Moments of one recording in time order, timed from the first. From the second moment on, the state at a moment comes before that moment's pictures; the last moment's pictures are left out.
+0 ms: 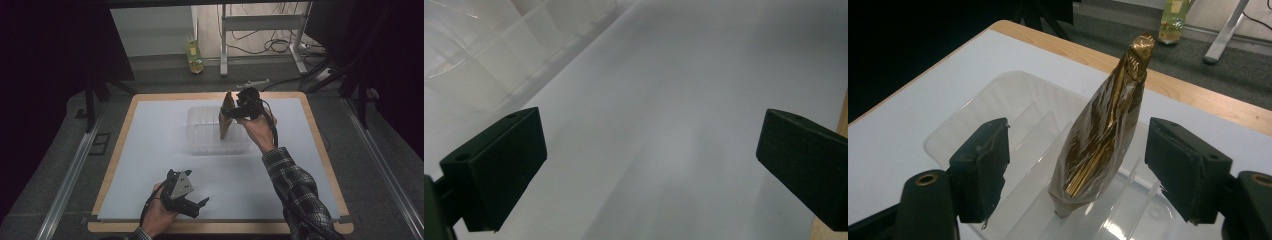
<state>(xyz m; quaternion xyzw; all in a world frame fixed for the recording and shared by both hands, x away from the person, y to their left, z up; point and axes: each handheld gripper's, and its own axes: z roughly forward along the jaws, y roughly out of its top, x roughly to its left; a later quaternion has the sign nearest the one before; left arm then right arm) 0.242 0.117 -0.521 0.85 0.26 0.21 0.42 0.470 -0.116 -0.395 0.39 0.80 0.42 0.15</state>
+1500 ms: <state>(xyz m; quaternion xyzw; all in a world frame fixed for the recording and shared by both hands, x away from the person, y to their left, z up) 0.243 0.116 -0.524 0.84 0.25 0.20 0.43 0.394 -0.158 -0.415 0.30 0.84 0.44 0.14</state>
